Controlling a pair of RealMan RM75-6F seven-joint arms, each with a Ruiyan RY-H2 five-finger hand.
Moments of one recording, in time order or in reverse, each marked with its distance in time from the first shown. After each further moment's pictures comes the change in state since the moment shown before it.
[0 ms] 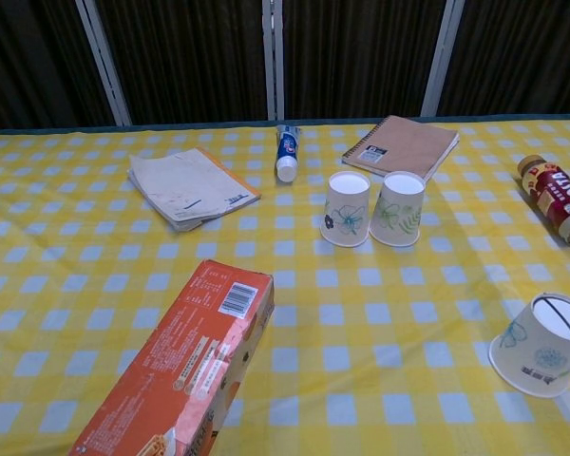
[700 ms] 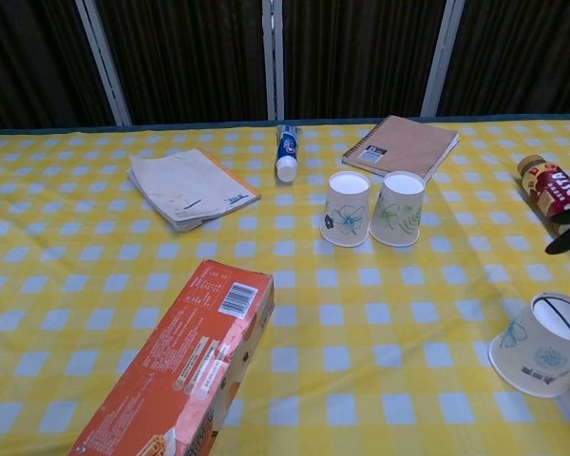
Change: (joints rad) left arm 0.058 0.012 -0.081 0.015 0.057 -0.065 -0.019; right arm 0.118 -0.129 -0.013 -0.129 0.100 -0.229 -0.288
